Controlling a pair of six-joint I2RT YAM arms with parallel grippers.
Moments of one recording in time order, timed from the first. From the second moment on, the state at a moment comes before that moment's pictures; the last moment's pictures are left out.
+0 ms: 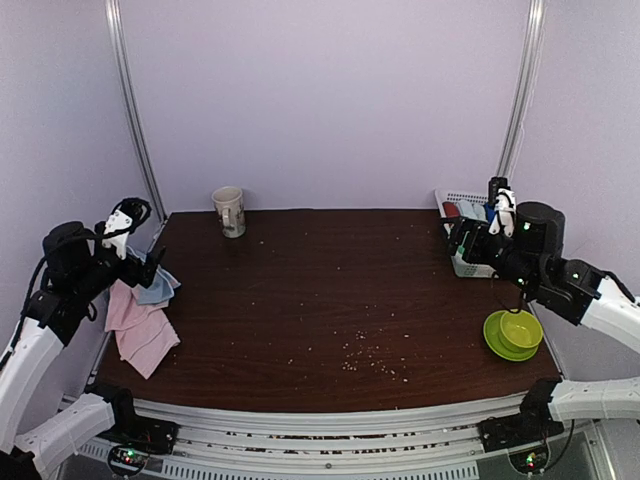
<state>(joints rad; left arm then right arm) -0.11 0.64 0.65 -0.23 0.09 0.42 0.66 0.88 0.80 -0.14 0.37 0.41</state>
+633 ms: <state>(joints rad) 0.07 0.92 0.76 -0.19 0.05 0.38 0.66 0.88 0.74 -0.12 0.41 0.48</state>
